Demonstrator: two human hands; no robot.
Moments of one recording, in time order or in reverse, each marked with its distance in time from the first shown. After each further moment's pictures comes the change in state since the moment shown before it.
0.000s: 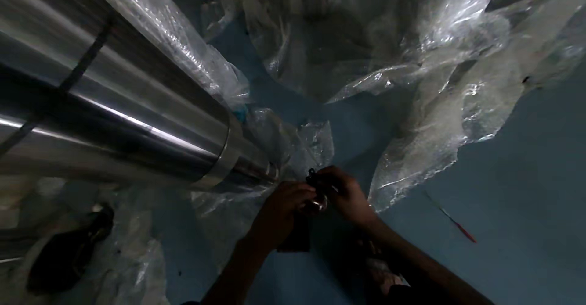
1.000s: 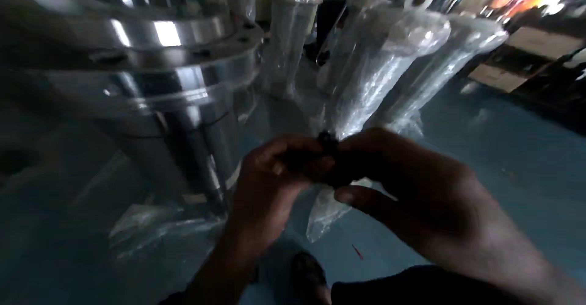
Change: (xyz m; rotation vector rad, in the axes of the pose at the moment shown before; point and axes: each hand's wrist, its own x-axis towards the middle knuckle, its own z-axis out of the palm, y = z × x) left_hand 0.019 0.143 -0.173 -1.306 0.484 0.143; right_hand -0.014 -0.374 -0.018 -0.694 -0.172 -0.549
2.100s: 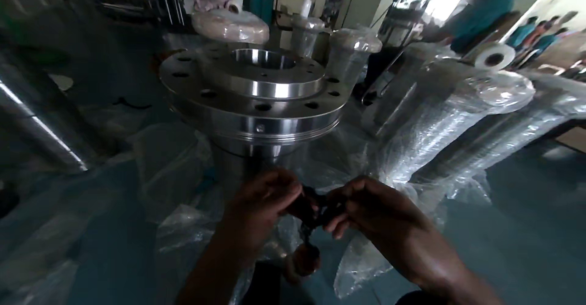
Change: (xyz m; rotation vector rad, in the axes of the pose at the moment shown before) left_hand -0.017 0.045 -0.094 0.040 0.005 -0.045; right_hand 0.039 0.029 0.072 0.889 -0.190 0.299
